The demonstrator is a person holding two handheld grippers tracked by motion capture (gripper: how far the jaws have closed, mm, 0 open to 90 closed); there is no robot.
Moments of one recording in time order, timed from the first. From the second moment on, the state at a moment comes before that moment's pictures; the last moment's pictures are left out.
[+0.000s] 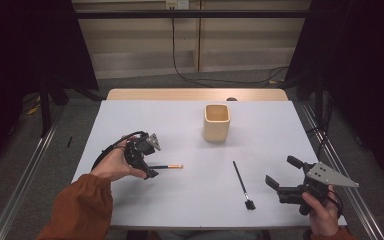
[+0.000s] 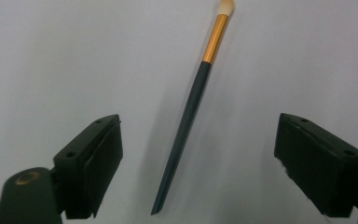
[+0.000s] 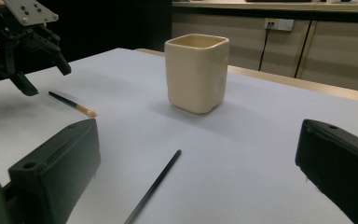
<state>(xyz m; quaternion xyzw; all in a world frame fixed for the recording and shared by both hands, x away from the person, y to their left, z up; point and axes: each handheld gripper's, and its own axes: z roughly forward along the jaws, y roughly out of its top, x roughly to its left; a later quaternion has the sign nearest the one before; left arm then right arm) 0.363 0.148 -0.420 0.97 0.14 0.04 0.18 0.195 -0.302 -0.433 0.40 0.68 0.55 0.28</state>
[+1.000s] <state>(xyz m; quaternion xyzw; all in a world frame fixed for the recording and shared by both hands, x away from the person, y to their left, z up) 0.376 0.139 -0.444 0.98 0.11 0.01 0.14 0.195 -0.302 -0.433 0.40 0.68 0.55 0.27</state>
